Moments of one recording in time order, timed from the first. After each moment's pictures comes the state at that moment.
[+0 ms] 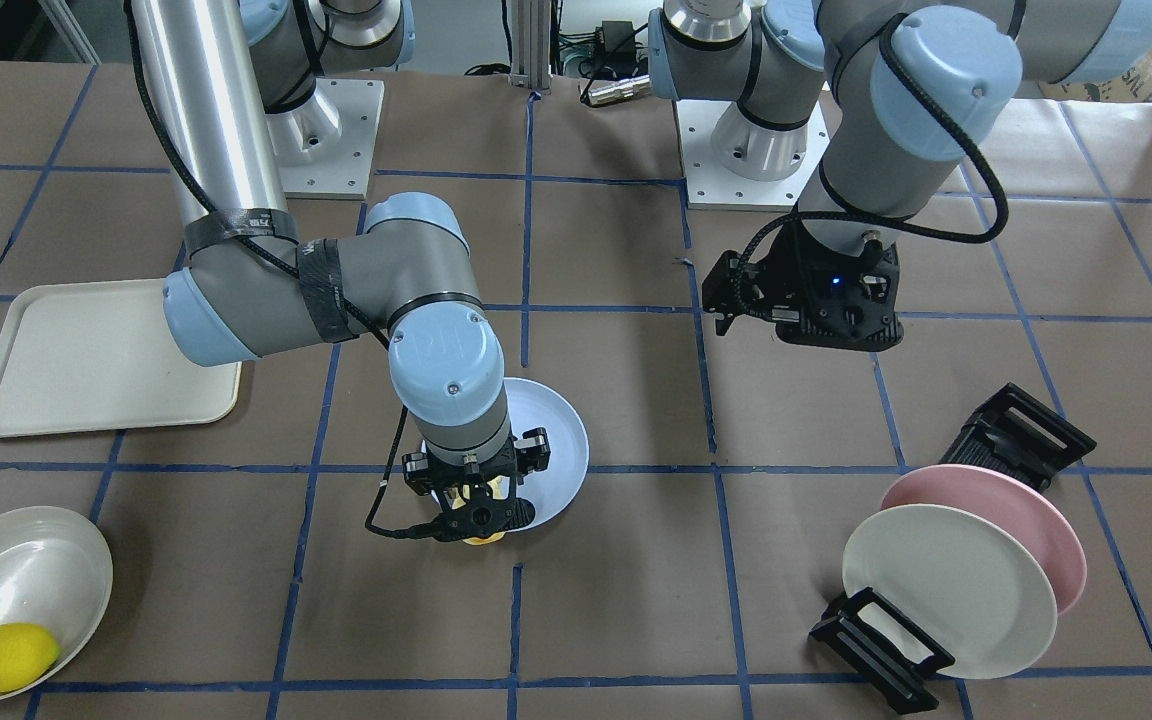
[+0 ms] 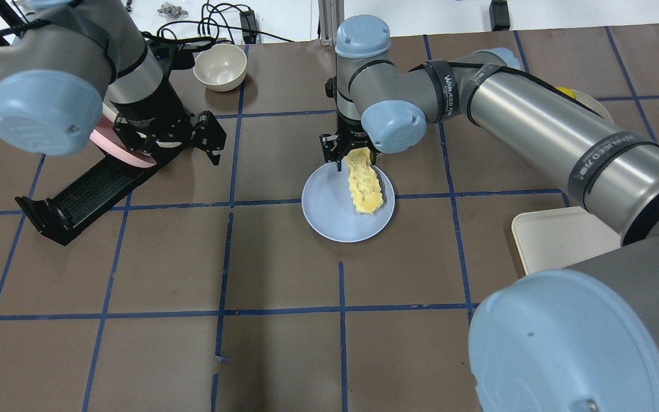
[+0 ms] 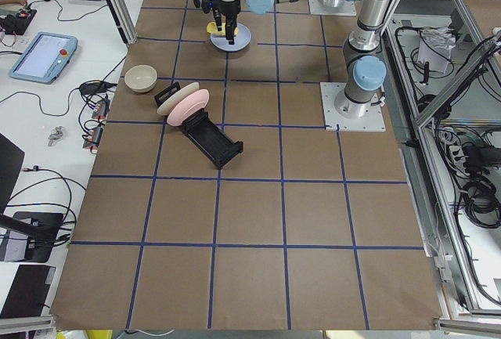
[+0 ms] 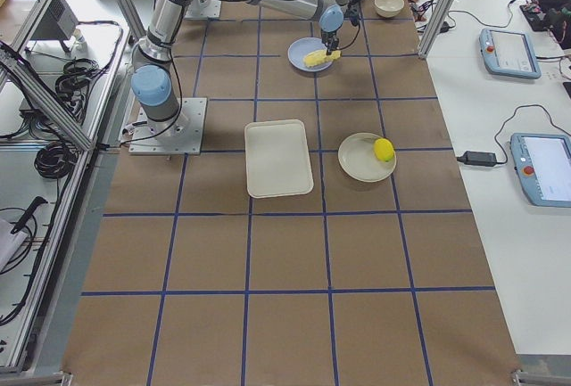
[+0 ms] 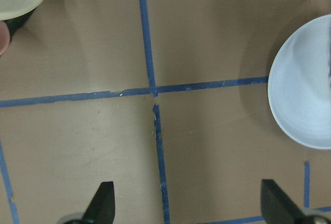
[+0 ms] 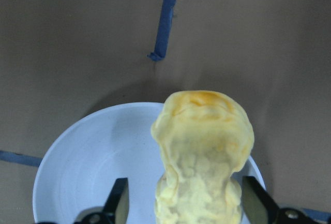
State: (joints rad) left arm -1.57 -1.66 -1.62 -1.49 1.55 0.07; right arm 1.86 -1.01 1.46 -1.98 -1.52 0.10
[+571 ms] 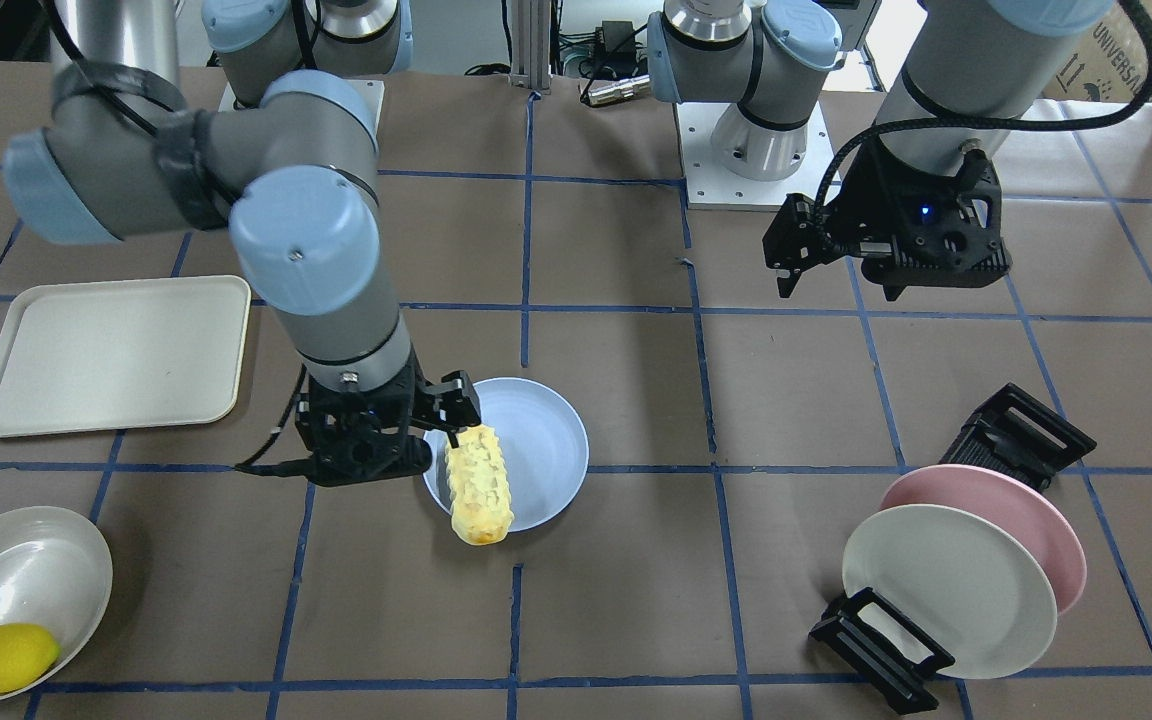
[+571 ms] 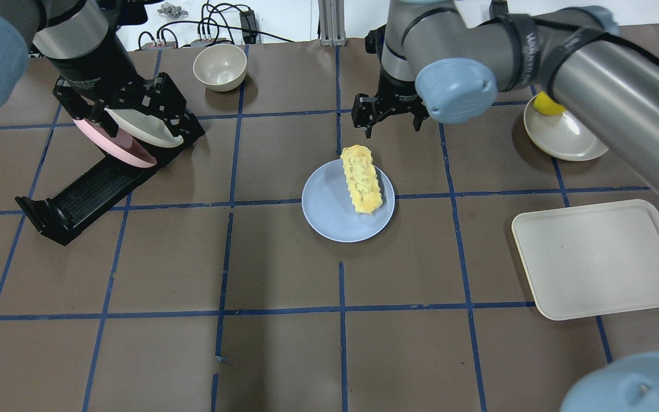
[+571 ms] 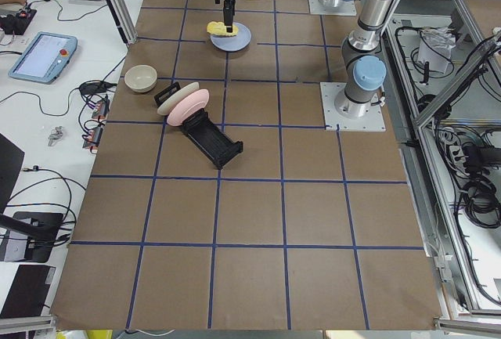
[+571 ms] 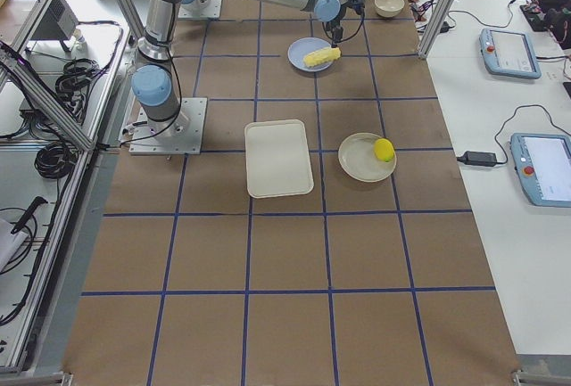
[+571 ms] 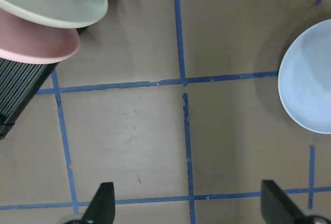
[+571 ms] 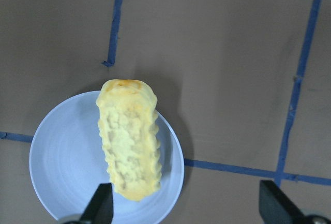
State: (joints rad) left arm -1.52 -1.62 -1.52 -1.58 1.59 0.07; right arm 1.74 -1.24 1.50 -1.87 -1.53 0.04
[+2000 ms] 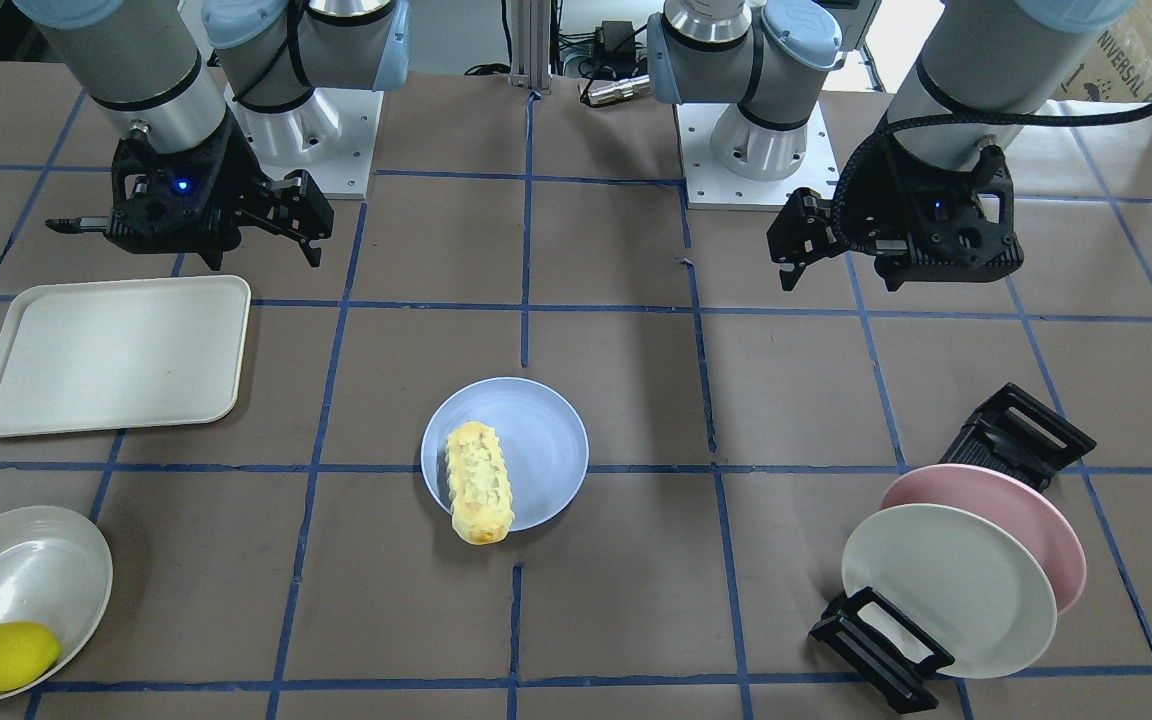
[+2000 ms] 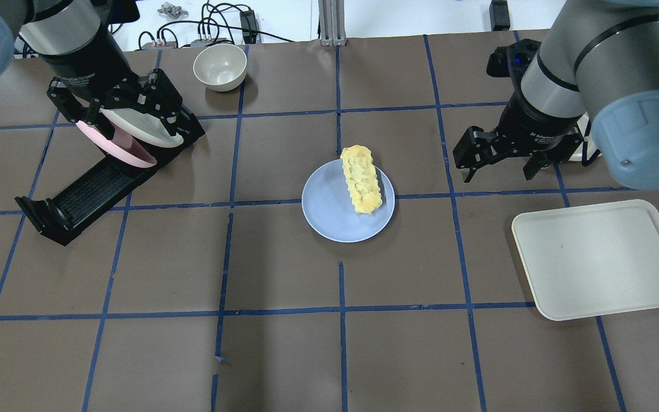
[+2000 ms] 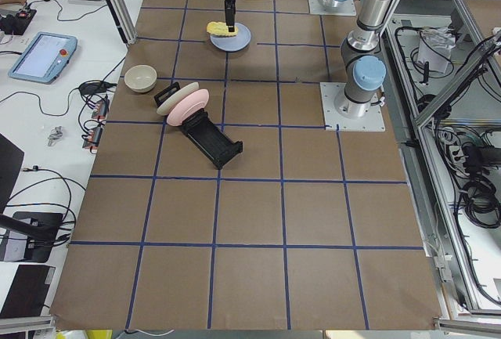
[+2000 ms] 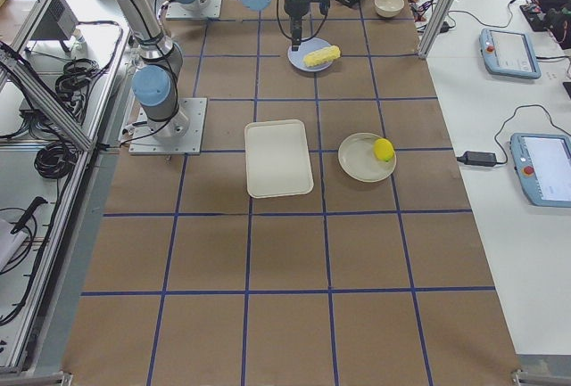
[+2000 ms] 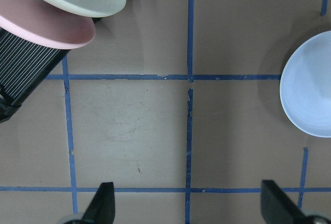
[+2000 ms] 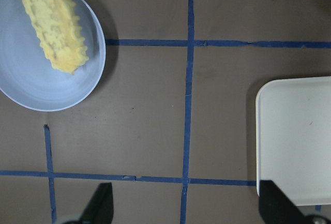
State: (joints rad) left arm -1.52 -1.63 -1.50 -1.63 1.57 0.04; right arm 1.55 -1.64 1.80 -1.70 -1.52 -0.05
